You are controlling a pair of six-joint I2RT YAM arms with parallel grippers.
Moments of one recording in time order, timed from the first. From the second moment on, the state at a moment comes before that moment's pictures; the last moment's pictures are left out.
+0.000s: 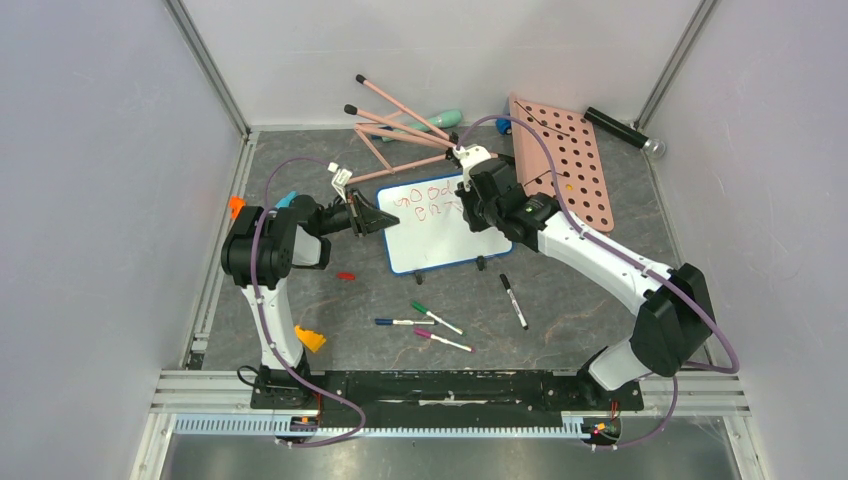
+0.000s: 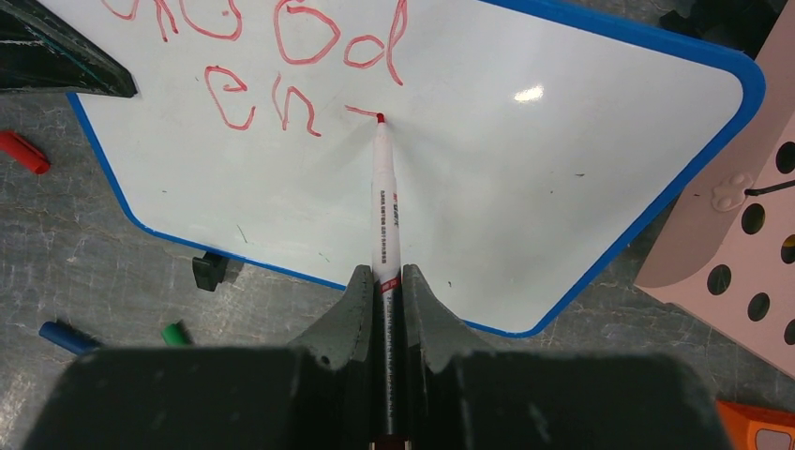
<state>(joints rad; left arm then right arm) -0.06 2.05 0.75 1.49 1.21 -0.82 0.67 1.52 1.25 -0.43 0.17 0.11</state>
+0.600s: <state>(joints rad) -0.06 2.05 0.75 1.49 1.21 -0.82 0.66 1.54 1.29 -0.44 0.15 0.11</state>
